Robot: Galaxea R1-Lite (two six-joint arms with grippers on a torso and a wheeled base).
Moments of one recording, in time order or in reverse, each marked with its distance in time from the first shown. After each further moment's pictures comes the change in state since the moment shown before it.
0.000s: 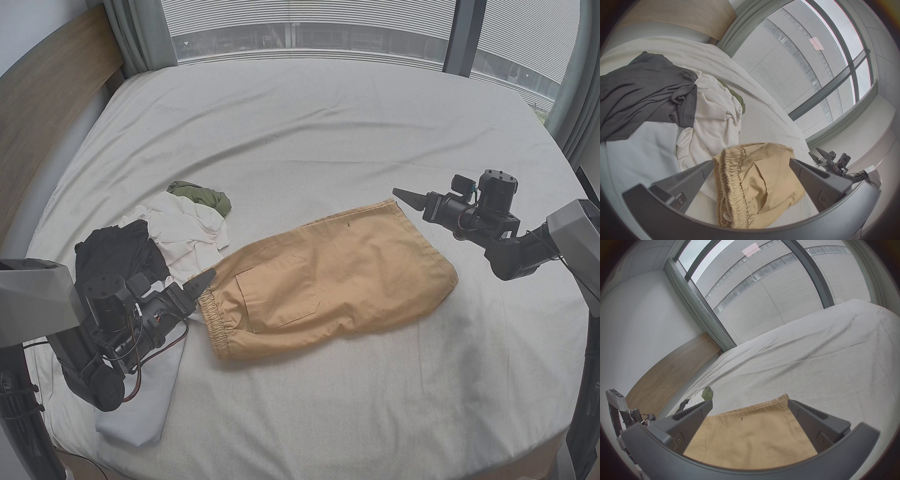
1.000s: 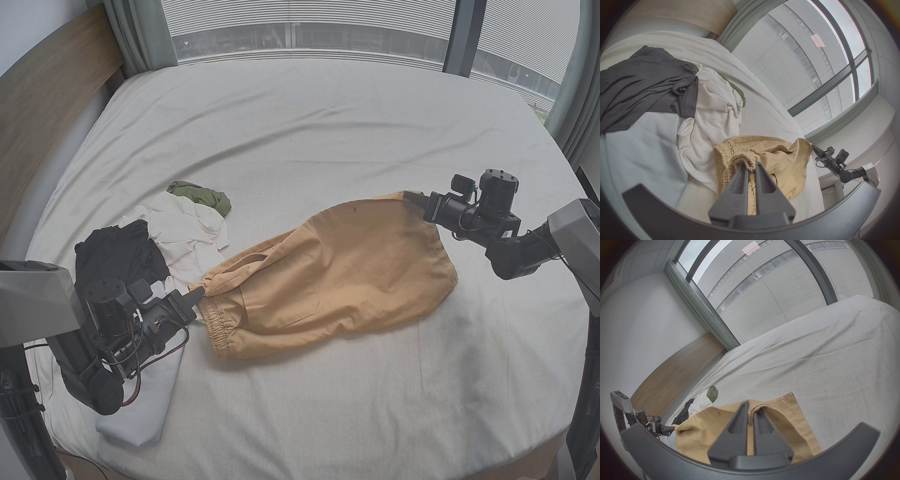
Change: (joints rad) left arm 0.003 0.007 0.026 0.001 -0.037 -0.002; right arm -0.004 0.015 -0.029 0.004 0.053 0.019
